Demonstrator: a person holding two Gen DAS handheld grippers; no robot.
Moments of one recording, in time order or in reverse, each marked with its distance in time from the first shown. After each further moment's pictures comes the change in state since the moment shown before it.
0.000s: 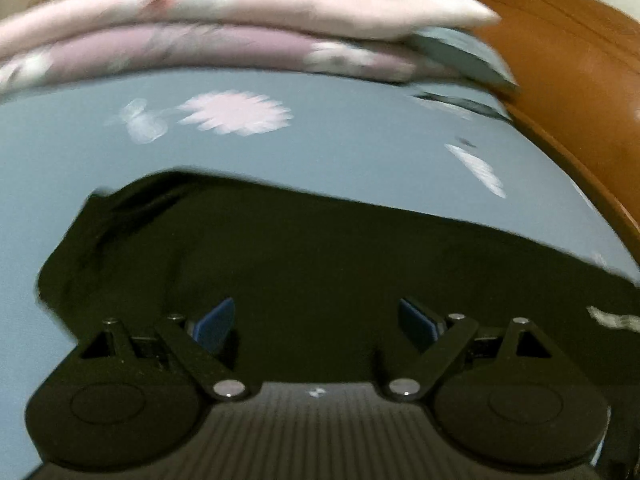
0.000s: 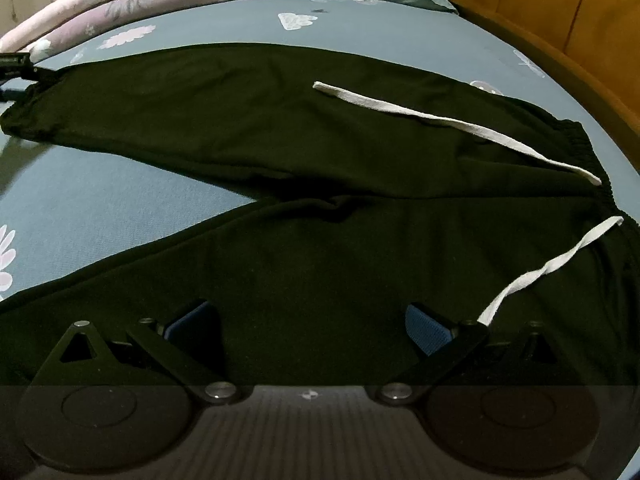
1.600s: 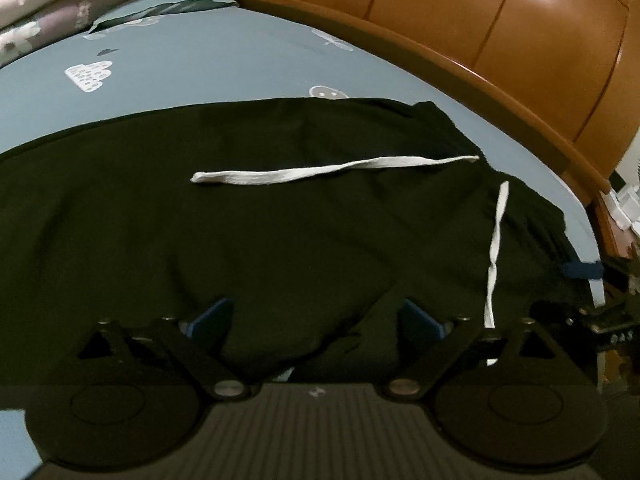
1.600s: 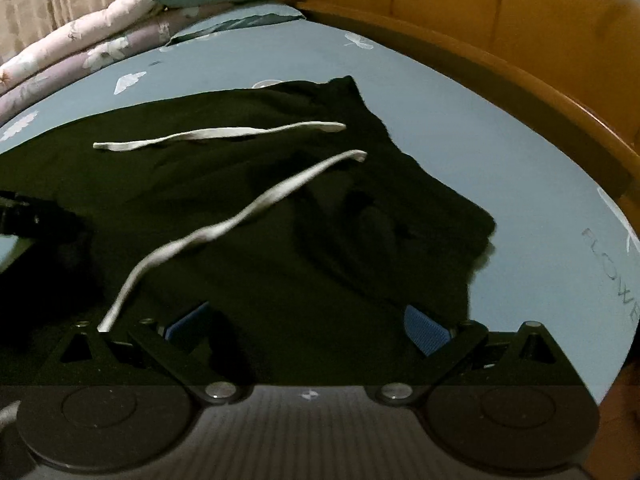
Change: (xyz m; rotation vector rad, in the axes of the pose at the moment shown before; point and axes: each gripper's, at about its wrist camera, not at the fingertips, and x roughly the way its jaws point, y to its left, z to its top) left arm 0.054 -0.334 -0.085 0.314 0.214 -0.382; right arm -0.047 -0.190 -0.051 0.244 -0.099 -0.130
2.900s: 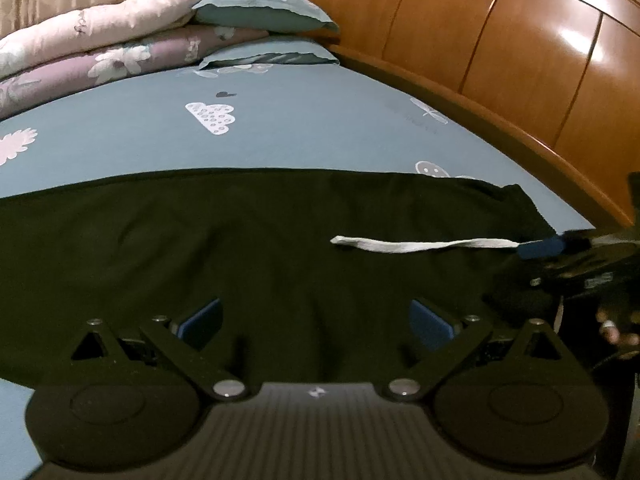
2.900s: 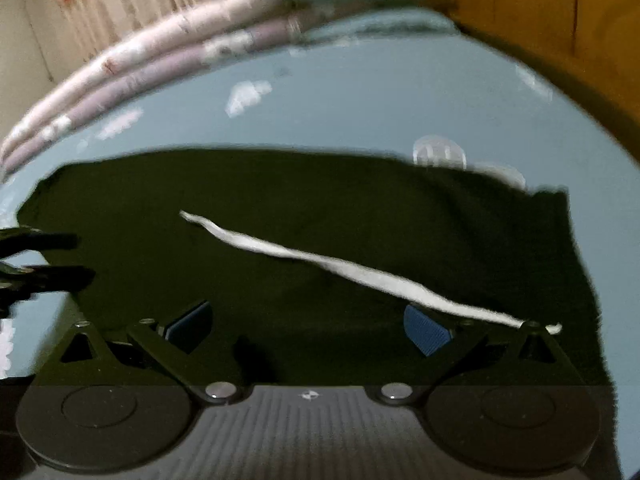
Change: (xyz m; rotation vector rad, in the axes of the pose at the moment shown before) left arm -0.051 0.041 0.000 -0.124 -0.173 0.220; right arm 0.100 0.060 0.125 -0.175 0.060 0.359
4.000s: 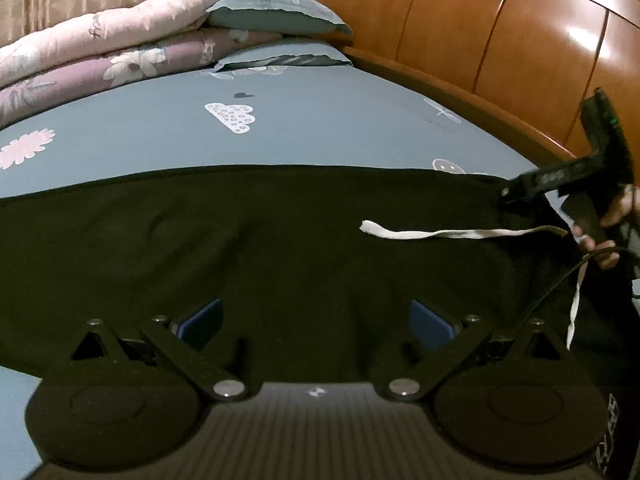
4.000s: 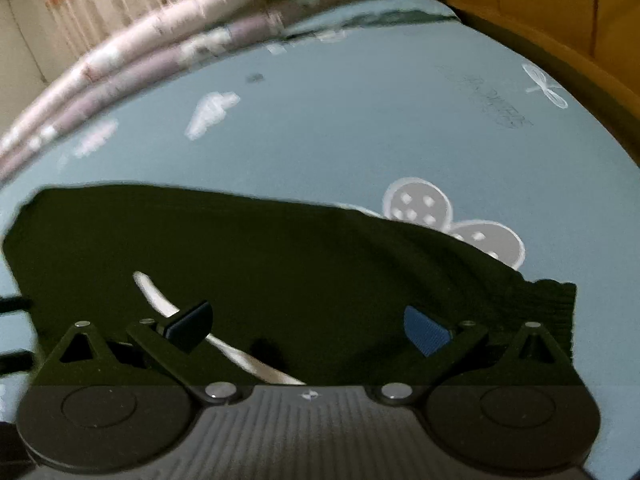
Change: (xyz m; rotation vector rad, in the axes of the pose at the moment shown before) left arm -0.009 0.013 -0.009 0.009 -0.007 0.027; right arm 0.036 -0.049 0.070 0.017 0.046 0.007
